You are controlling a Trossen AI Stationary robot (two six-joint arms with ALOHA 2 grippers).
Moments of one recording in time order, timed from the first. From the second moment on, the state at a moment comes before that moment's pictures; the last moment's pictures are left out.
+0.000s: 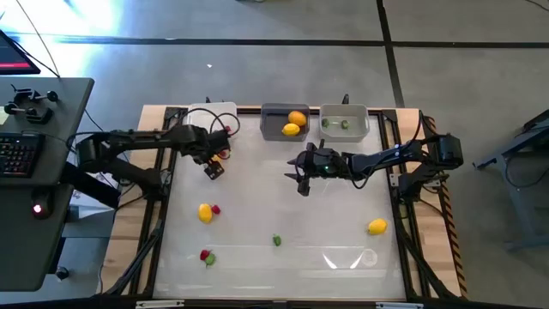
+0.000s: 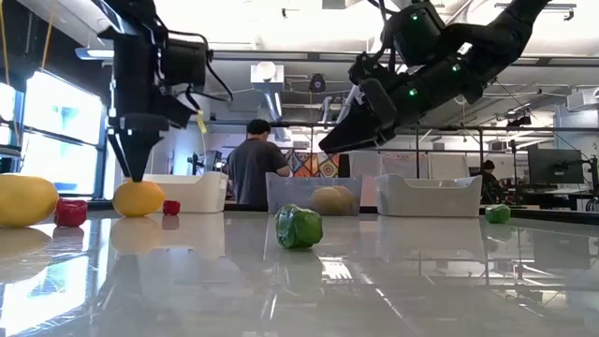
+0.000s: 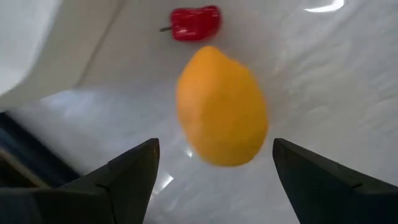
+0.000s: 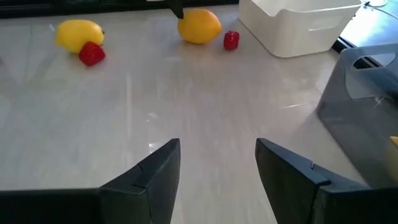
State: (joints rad) left arm 0.38 1.36 0.84 -1.00 -0.21 -0.30; right arm -0.10 1.59 0.69 0.43 0.10 0.02
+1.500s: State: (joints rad) left arm 0.30 1.51 1.06 -0.97 -0.25 0.10; right arm -0.09 1.58 0.69 0.38 0.10 -0.02
